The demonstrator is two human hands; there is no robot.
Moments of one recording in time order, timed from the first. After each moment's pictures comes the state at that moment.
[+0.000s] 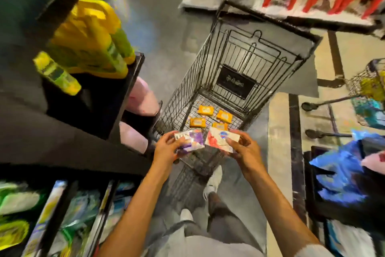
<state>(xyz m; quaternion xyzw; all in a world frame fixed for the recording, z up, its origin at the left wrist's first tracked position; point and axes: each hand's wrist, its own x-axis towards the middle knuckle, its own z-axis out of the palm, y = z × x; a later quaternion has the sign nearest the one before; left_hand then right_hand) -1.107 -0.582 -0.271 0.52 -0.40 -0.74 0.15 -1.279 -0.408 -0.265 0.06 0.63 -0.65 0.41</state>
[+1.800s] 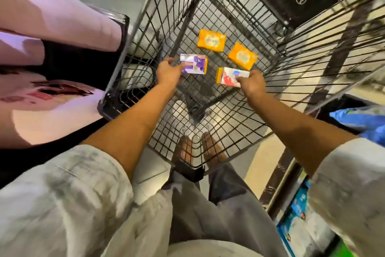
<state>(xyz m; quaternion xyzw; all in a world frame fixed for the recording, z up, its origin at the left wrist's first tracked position) -1.301 -0.737 -0.595 0.70 -0.47 -0.53 -0.05 -1.482 -0.557 -0.592 0.05 0.87 -0.21 0.43</state>
